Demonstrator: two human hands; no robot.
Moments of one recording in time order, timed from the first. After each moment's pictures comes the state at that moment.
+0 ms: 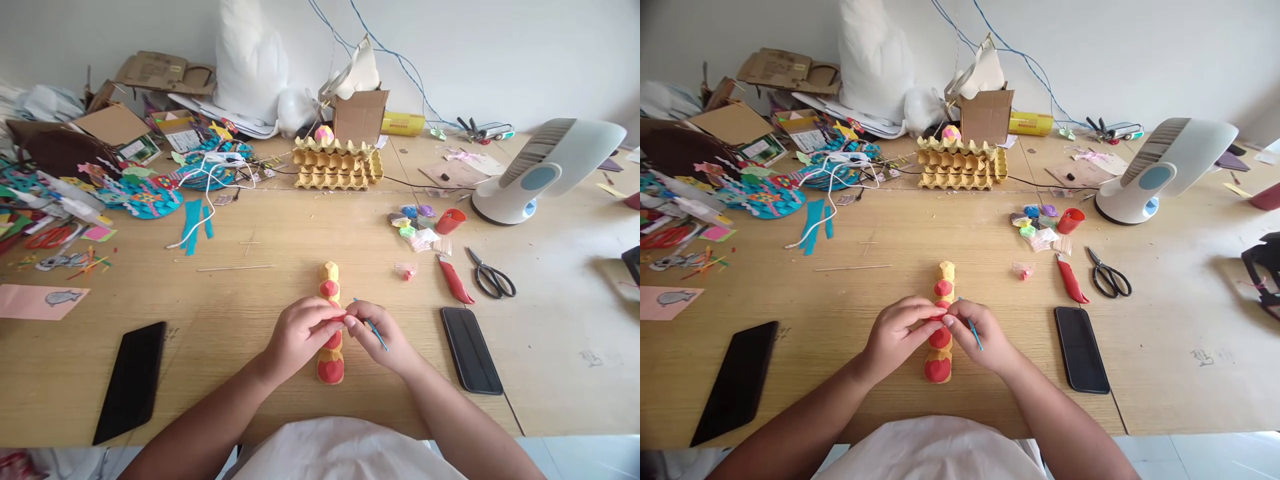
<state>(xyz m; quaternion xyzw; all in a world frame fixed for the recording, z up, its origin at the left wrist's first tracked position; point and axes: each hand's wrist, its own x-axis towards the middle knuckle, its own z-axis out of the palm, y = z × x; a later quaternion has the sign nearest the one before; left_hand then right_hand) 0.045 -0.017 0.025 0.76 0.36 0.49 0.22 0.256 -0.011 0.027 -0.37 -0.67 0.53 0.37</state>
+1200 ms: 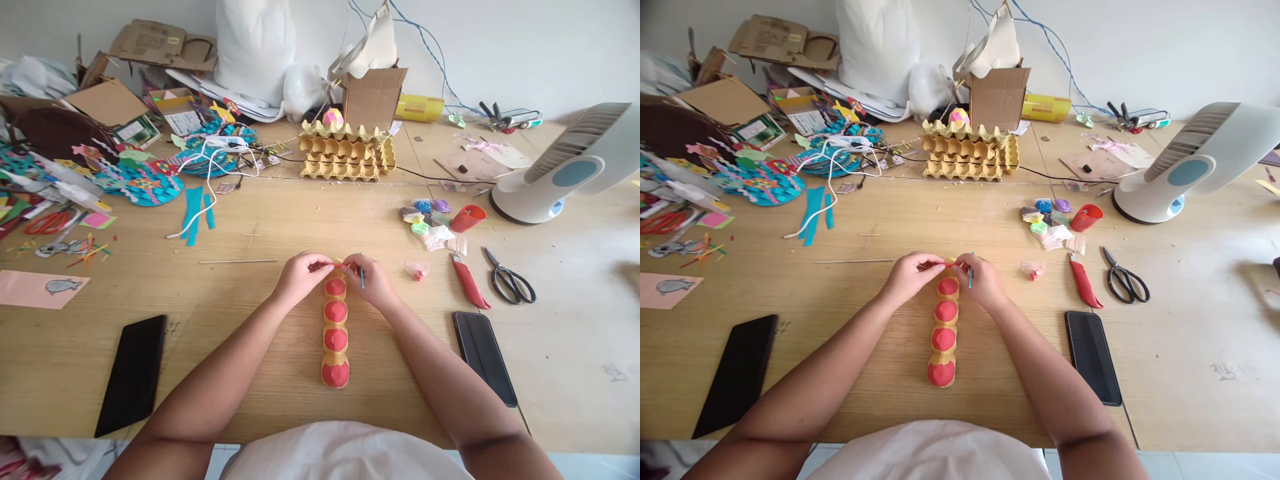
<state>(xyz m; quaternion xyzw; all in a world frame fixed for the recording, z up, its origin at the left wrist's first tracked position) 0.023 0.085 -0.027 0.63 0.54 0.43 0.36 0.236 0.098 -0.023 -0.50 -0.73 0.35 0.32</state>
